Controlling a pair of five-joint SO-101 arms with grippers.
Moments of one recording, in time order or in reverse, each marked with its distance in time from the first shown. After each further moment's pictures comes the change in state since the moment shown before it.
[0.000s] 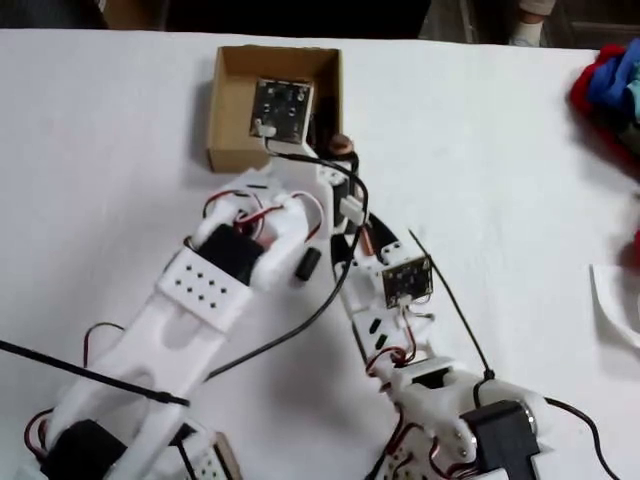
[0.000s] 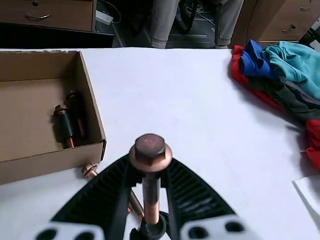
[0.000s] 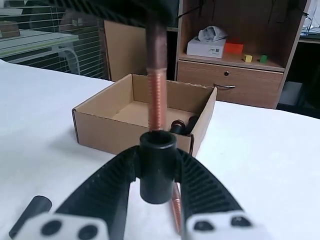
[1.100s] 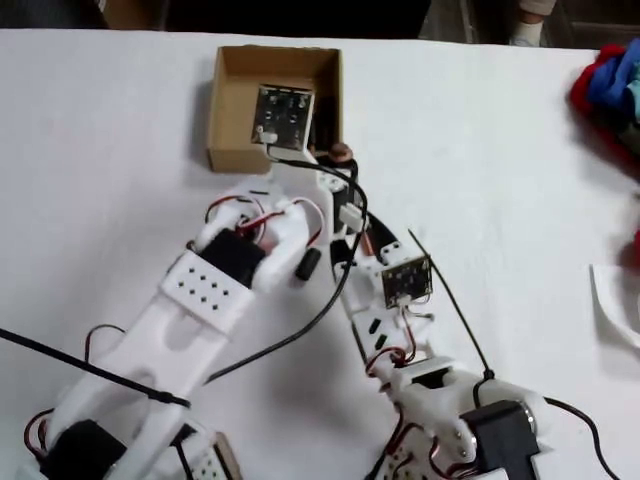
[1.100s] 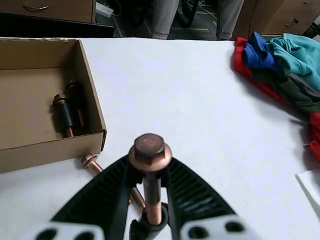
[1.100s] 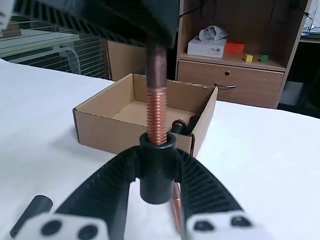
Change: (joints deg) left arm 0.2 0.0 3.1 -1.1 0.7; right arm -0.1 0.0 0.0 0.0 0.0
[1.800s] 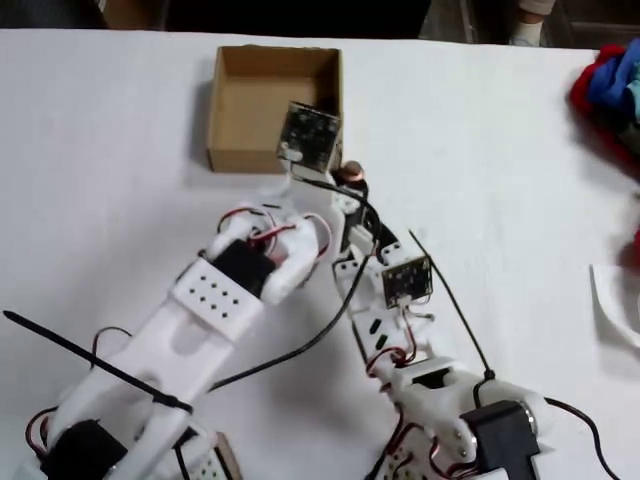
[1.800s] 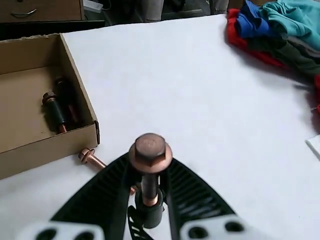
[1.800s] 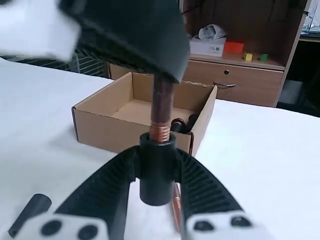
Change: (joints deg) left arm 3.3 -0.1 3.8 -1.6 -7.4; right arm 0.3 0.0 0.1 0.1 0.1
